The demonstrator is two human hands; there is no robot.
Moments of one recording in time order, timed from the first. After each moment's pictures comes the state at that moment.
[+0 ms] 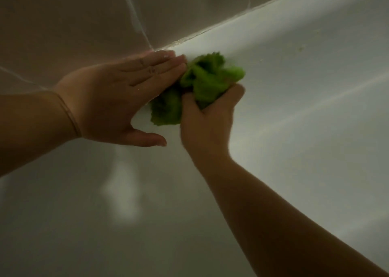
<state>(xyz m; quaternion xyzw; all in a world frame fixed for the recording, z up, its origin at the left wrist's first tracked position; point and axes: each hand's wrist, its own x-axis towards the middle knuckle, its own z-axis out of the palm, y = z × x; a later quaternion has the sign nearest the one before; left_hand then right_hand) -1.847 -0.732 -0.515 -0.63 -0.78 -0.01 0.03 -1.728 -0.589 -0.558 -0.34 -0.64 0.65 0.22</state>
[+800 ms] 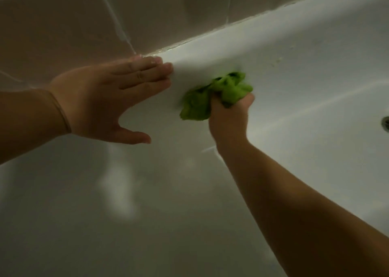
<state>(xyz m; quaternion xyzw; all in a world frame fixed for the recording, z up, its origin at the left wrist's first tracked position) -1.848 -0.724 -0.516 -0.66 -0.75 -0.03 0.07 -1.725 -0.509 -0.585 -0.42 -0.62 0.65 0.17</state>
